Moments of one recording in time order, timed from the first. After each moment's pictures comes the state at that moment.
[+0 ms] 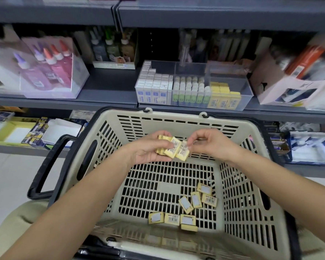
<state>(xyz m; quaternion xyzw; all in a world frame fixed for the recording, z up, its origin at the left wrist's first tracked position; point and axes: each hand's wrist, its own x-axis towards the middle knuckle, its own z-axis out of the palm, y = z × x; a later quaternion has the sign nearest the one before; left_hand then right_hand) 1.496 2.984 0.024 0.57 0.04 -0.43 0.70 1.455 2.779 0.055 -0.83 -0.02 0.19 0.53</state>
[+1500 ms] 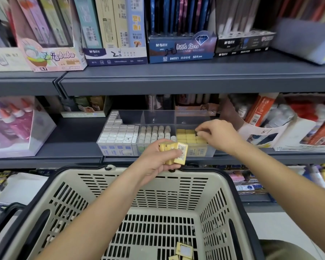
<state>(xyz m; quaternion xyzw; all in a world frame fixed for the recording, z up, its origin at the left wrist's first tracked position) 1.560 2.864 0.084 0.59 0.01 -0.27 0.76 1.577 2.659 0.108 -0.98 -0.03 -0.04 0.17</state>
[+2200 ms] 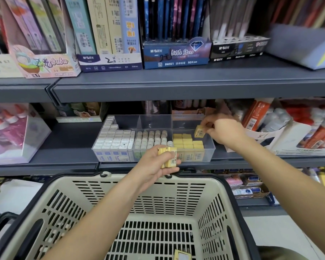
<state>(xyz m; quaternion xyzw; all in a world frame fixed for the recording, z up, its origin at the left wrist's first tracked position) 1.561 2.858 0.081 0.58 0.01 -0.27 0.77 1.596 2.639 0.118 -0.99 0.04 -0.07 0.15</state>
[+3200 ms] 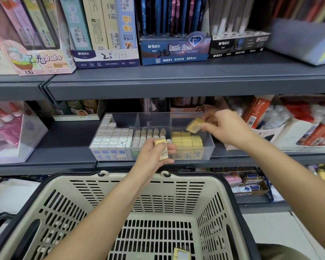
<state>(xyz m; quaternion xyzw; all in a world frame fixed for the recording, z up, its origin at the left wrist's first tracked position) 1.567 2.852 0.079 0.61 0.00 -0.16 0.77 1.579 2.641 0.133 -0.97 -0.02 -0.07 0.21</state>
